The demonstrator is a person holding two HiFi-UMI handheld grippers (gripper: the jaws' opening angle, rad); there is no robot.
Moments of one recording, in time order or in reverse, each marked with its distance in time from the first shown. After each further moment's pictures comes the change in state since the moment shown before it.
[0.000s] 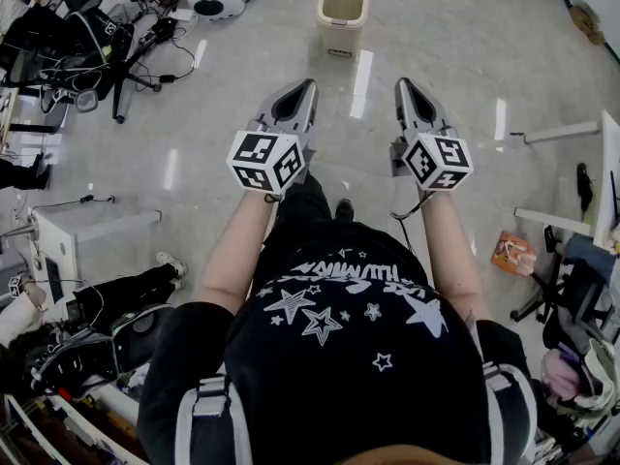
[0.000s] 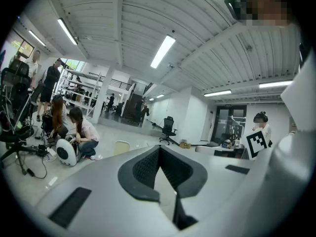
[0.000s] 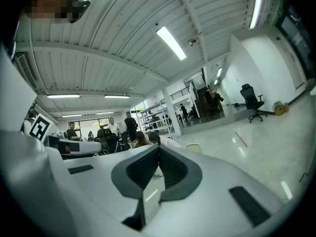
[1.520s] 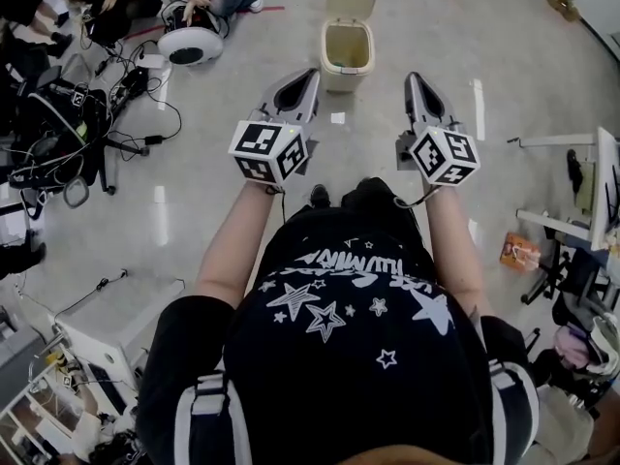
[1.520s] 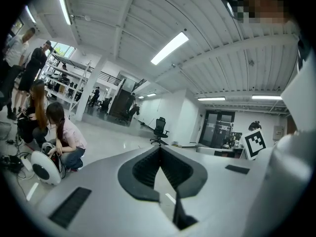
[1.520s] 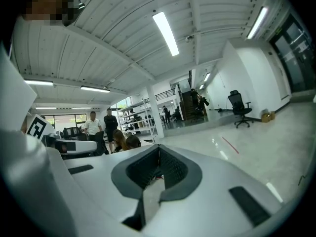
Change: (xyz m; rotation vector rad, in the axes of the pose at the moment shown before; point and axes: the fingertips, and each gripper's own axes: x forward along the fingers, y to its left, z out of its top) left arm 0.198 0.251 0.091 -0.043 0.032 -0.190; right arm 0.291 -0.027 0.045 -0.001 -0.006 -0.236
